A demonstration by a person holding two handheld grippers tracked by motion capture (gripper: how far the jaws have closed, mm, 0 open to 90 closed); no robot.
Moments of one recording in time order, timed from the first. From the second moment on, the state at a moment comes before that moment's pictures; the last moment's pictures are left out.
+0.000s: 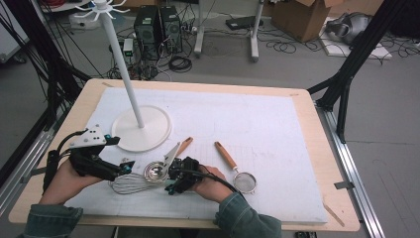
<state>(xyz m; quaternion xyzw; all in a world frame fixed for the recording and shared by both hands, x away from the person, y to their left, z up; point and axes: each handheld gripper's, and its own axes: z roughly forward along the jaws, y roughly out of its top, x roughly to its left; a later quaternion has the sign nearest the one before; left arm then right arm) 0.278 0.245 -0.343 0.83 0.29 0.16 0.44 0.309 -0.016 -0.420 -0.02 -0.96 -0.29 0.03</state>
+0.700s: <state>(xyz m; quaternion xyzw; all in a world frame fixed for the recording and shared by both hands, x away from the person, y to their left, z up) 0.288 0.217 -0.357 0.86 0.20 0.14 0.44 0.312 -0.033 -0.418 -0.03 -0.95 -0.30 0.02</state>
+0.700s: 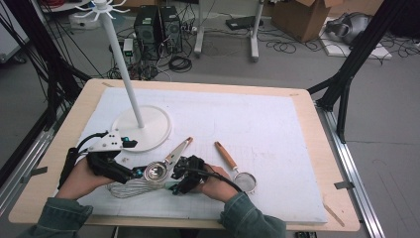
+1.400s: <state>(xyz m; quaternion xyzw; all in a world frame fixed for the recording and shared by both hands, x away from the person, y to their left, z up) 0.292 0.187 -0.365 0.88 0.15 0.11 0.43 0.306 -0.097 -0.412 -0.04 -0.96 -0.29 0.01</state>
